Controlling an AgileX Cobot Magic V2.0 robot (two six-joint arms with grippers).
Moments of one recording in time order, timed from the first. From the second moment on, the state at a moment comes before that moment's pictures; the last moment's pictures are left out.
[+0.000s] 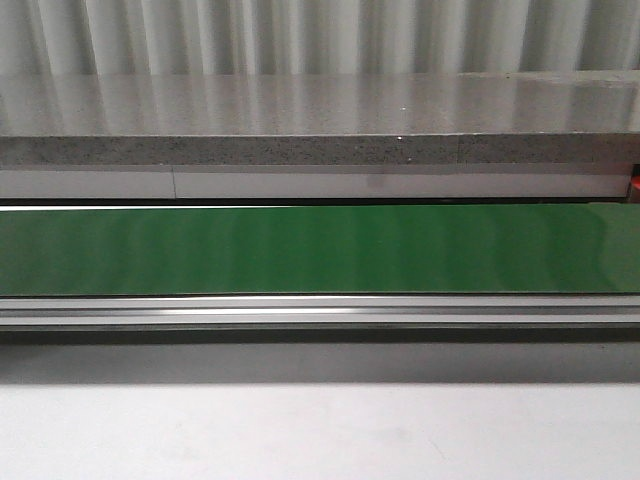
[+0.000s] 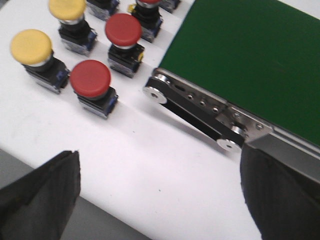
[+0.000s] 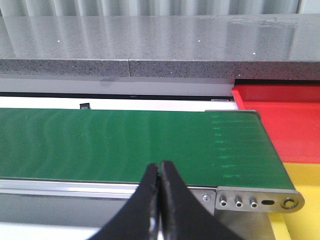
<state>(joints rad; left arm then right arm) -0.13 0.67 -0.57 0.40 0.89 -0.79 0.05 -0.01 0.03 -0.05 0.14 0.13</state>
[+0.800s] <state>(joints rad) 0.24 1.06 -0.57 0.48 0.63 -0.82 0.05 -0.01 0.03 -0.05 0.14 0.13</state>
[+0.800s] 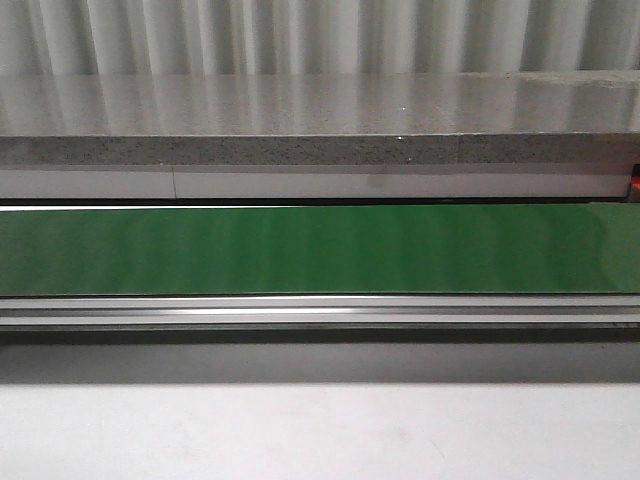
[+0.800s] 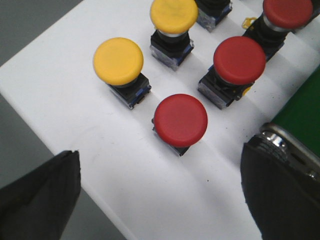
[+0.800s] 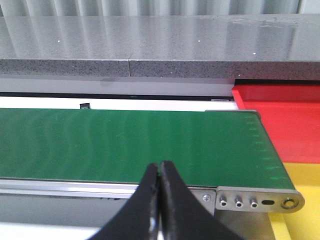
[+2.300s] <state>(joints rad) 0.31 1.42 -0.63 0.50 0.43 -0.82 0.05 -0.01 0.03 -0.05 0.14 0.13</state>
